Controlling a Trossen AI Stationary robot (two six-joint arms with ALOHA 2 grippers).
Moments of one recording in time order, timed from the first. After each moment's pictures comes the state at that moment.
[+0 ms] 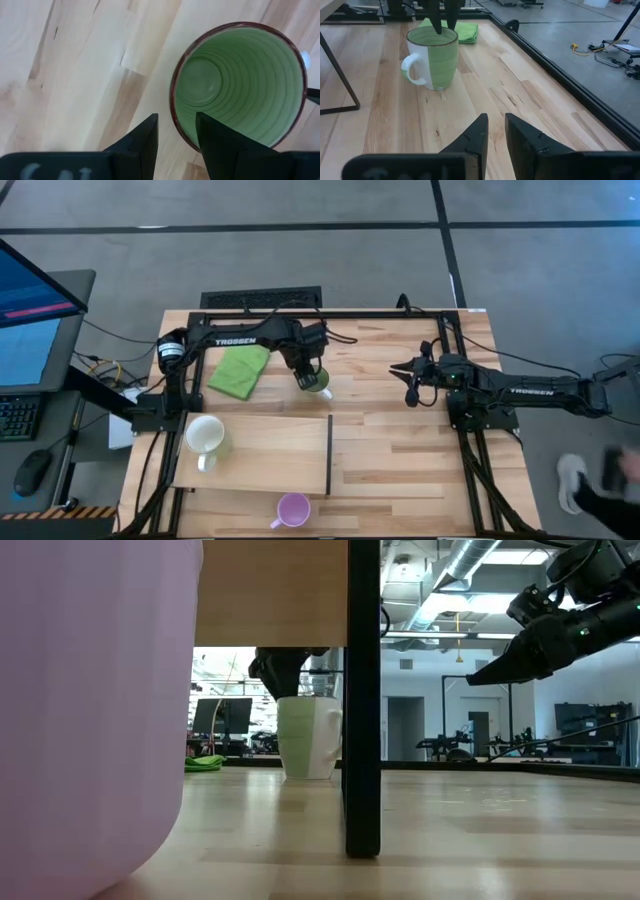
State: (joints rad) left arm 0.29 1.90 1.57 -0.99 0.04 -0.14; right arm -0.24 0.54 0.17 0.01 0.11 -0.11
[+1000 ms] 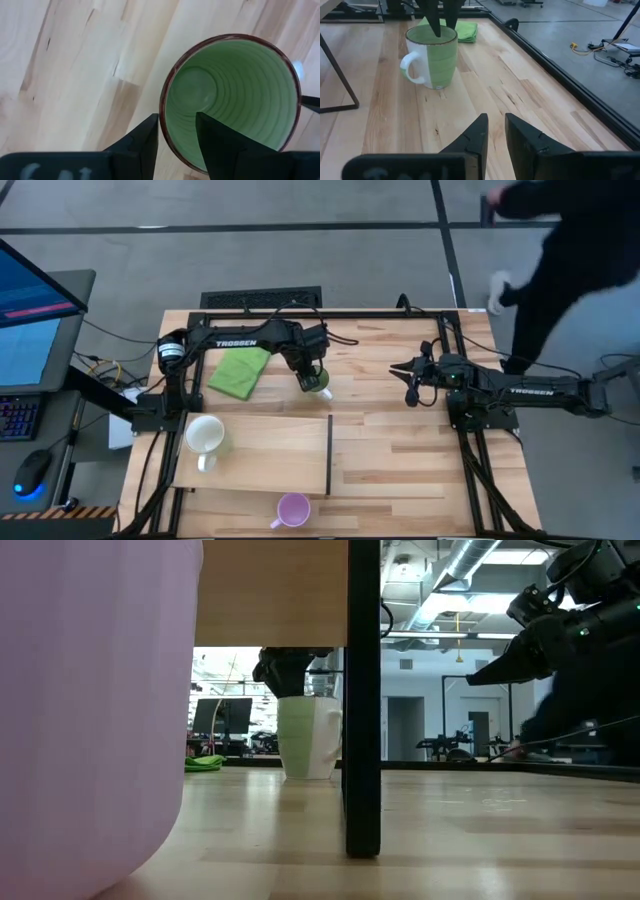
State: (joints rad) left arm 0.28 1.90 1.55 -0.92 0.04 -0.14; right arm -0.24 0.54 0.17 0.01 0.11 -0.11
